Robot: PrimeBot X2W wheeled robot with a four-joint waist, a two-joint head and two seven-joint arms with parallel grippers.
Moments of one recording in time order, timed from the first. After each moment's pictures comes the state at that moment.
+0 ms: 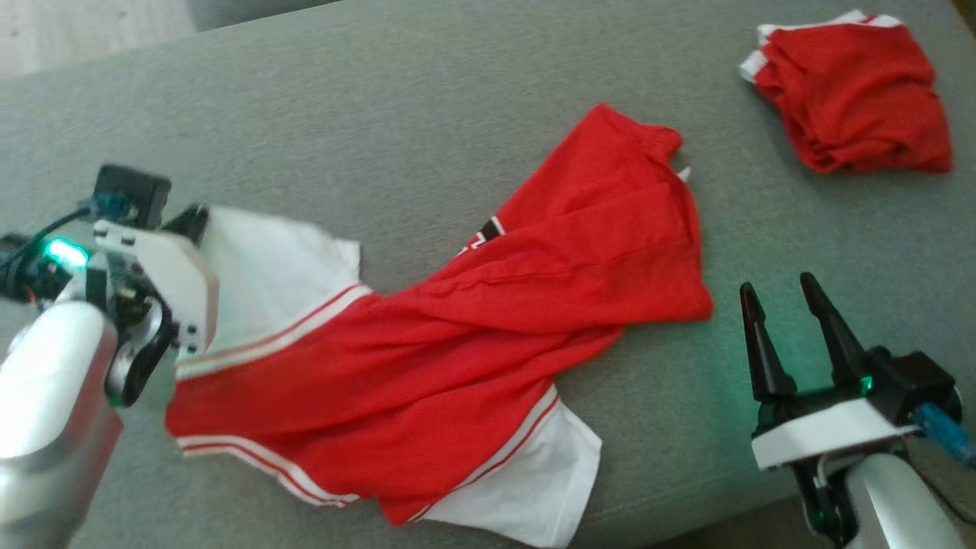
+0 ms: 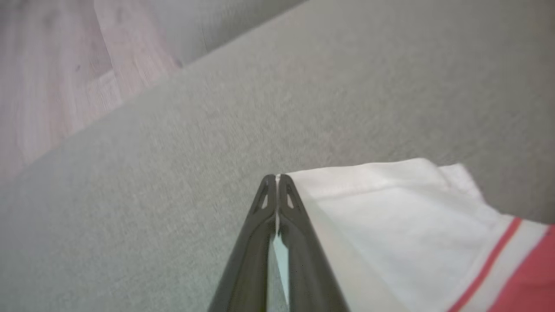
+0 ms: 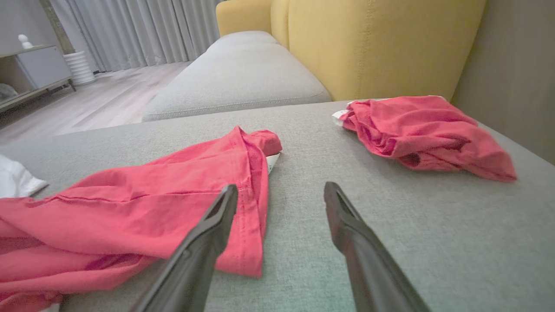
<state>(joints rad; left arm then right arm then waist) -0.59 0.55 -0.53 0.39 -0.49 -0.02 0.50 -0.07 -0.16 0.13 0.24 0.22 0.12 -0.26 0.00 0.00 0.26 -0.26</state>
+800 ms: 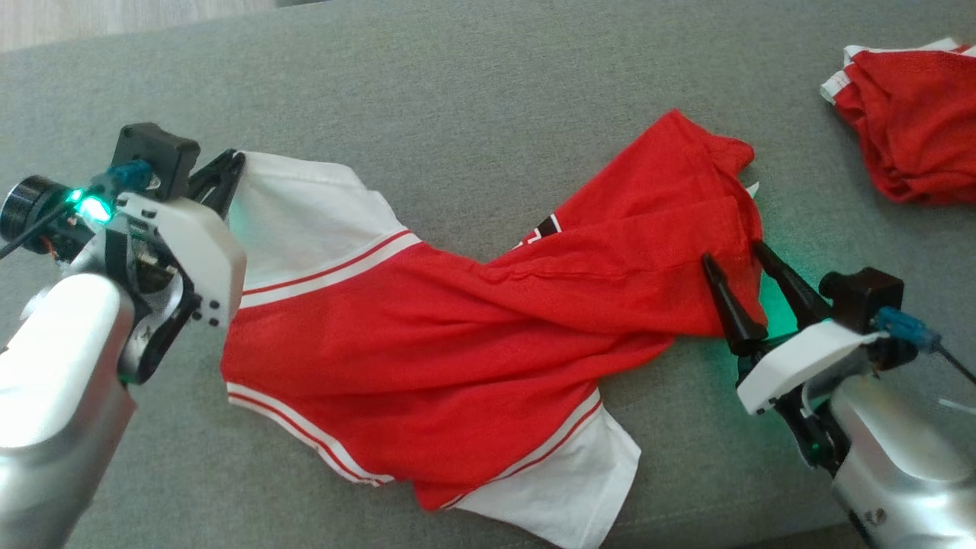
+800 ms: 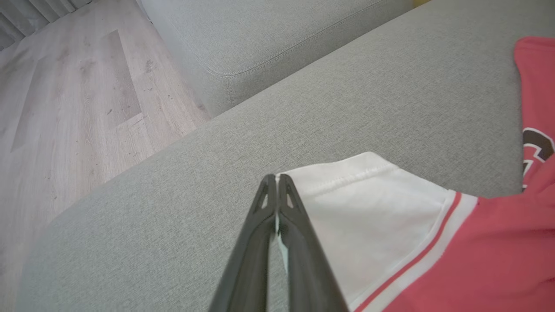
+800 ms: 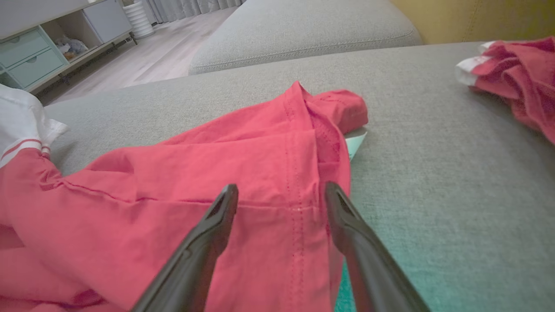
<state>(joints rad) -0.63 0.55 -0.55 0.23 -0.47 -0.03 0.46 -0.42 -0.35 0.55 0.63 0.60 0.12 -0.26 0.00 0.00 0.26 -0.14</state>
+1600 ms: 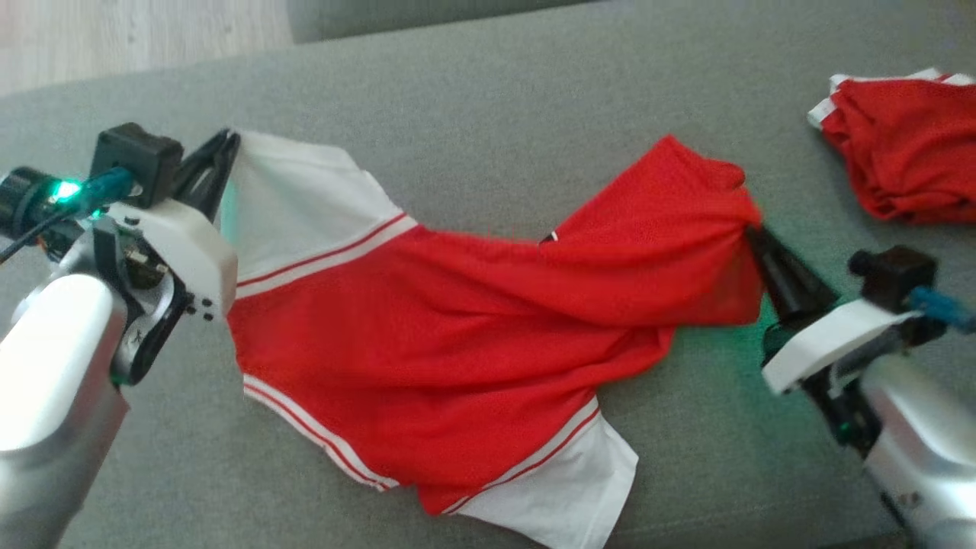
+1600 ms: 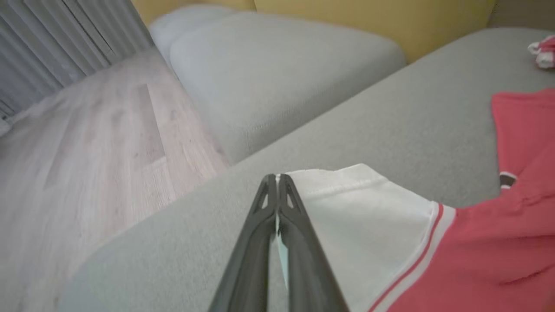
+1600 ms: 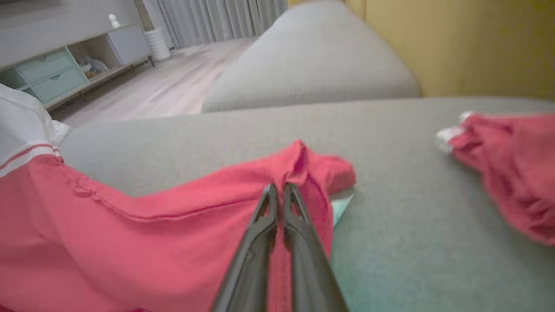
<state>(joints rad) -0.63 0.57 -0.55 0.22 -0.47 -0.03 0.35 -0.45 -0.43 0.62 0.59 0.68 0.12 -0.26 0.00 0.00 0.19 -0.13</state>
